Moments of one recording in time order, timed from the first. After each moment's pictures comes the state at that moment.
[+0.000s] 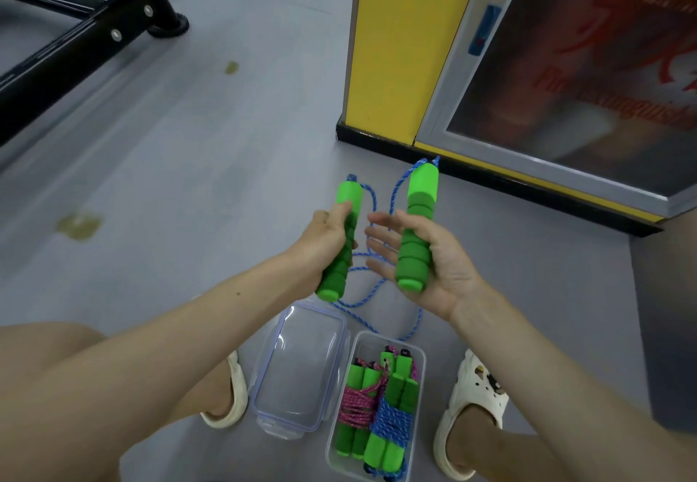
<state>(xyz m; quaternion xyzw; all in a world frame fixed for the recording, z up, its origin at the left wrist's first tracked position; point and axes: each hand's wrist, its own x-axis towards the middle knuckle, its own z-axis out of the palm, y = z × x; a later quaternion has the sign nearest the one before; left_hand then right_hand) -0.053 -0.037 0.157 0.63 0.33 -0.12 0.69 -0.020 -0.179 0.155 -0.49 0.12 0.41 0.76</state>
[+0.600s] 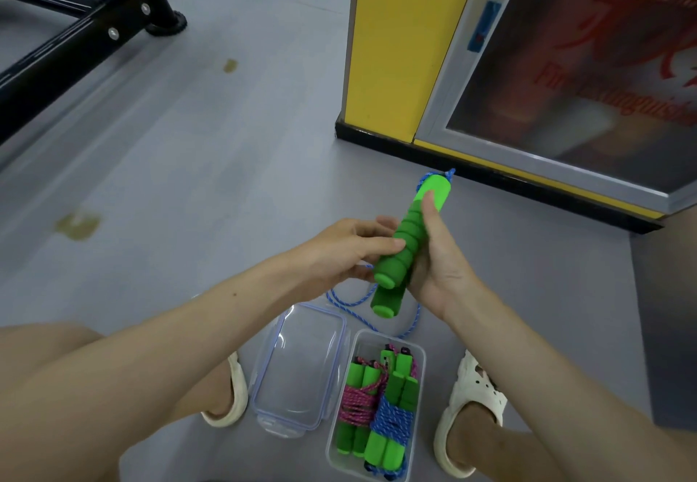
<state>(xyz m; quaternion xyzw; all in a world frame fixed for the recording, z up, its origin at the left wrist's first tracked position) -0.058 -0.044 0.162 0.63 0.12 -0.24 0.73 -0.021 -0.176 0.148 -0.52 0.17 0.35 0.76</state>
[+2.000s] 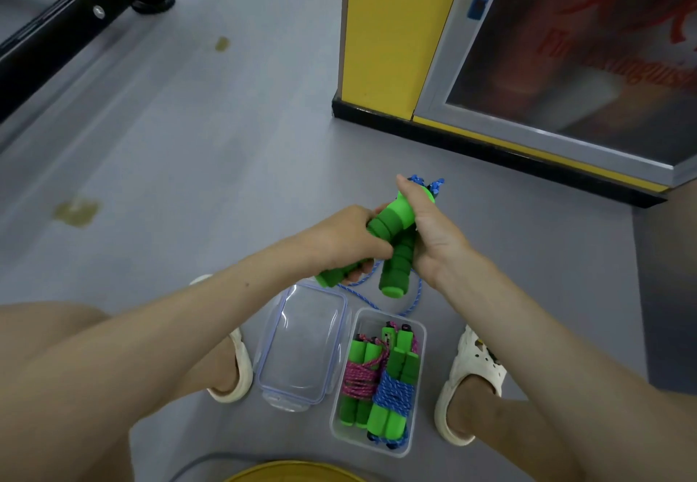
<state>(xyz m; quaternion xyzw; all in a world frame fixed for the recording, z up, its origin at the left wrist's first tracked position) -0.059 -0.052 0.168 0.79 0.13 -0.29 0.53 -0.016 -0.169 0.148 -0.57 0.23 0.31 0.72</state>
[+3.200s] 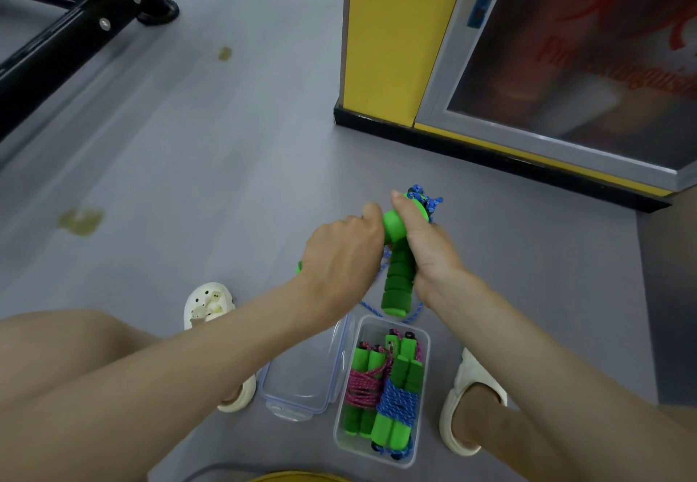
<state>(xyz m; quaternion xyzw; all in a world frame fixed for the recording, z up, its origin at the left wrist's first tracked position) -0.074 -0.066 0.151 1.00 0.02 0.02 -0.03 -0.028 -0.164 0.141 -0.66 0.24 0.25 0.67</state>
